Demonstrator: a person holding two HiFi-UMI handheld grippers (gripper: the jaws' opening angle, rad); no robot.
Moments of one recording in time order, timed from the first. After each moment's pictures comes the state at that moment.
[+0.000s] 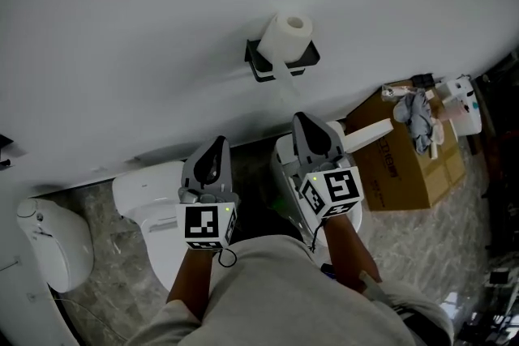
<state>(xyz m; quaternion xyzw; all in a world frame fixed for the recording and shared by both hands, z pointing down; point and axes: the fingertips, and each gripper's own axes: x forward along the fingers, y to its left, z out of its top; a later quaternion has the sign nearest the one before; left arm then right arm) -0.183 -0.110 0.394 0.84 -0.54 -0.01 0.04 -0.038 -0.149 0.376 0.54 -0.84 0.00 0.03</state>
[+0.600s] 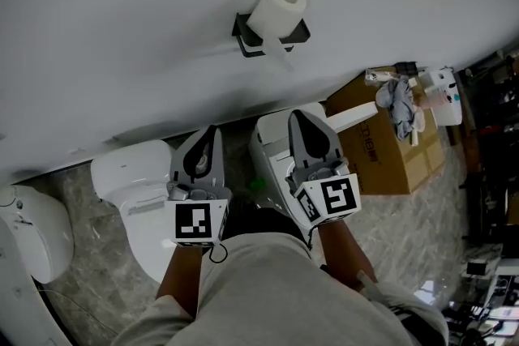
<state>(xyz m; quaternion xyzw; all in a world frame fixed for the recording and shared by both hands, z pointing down) -0.176 -0.084 0.395 0.84 -0.54 -0.03 0.05 -0.039 -0.102 0.362 0.54 -0.84 -0.05 0.06</state>
